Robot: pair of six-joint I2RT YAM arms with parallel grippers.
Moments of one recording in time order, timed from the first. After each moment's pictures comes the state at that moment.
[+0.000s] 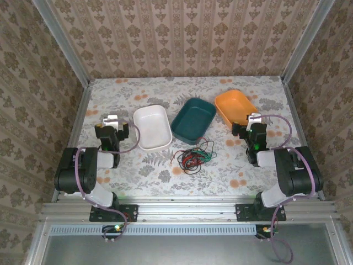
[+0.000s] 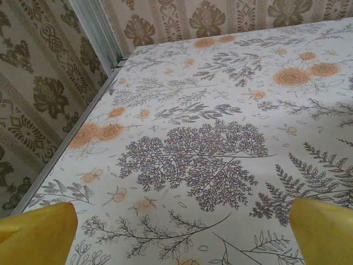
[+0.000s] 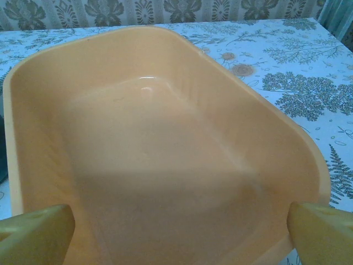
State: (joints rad) left arm -0.07 1.56 0.37 0.89 -0.24 0.12; right arm 0.03 1.53 0.39 0.75 0.16 0.06
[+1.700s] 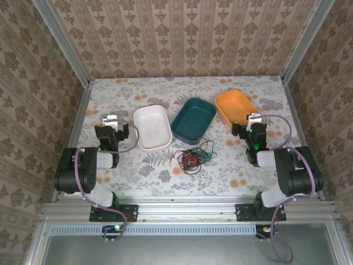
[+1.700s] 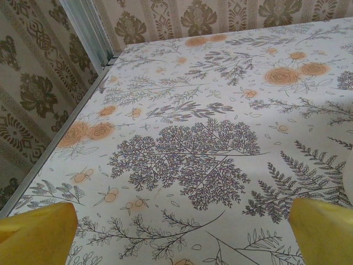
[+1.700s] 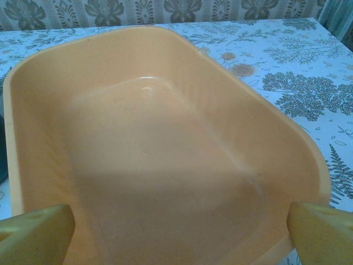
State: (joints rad) left arm -0.05 1.56 0.37 0.88 -0.18 0.11; right arm 0.03 1.53 0.39 0.75 0.15 0.06
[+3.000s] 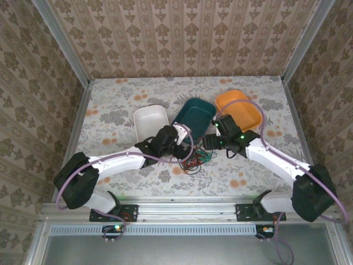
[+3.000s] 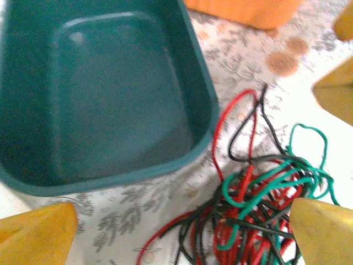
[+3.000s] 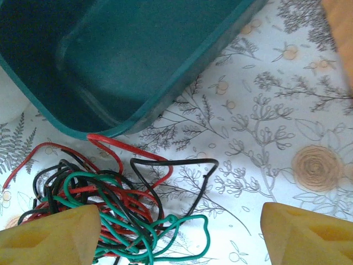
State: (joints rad) left arm -0.92 1.46 0.79 0.00 -0.02 -0.10; right arm 0.53 1.31 0.88 -0.52 0.06 0.34
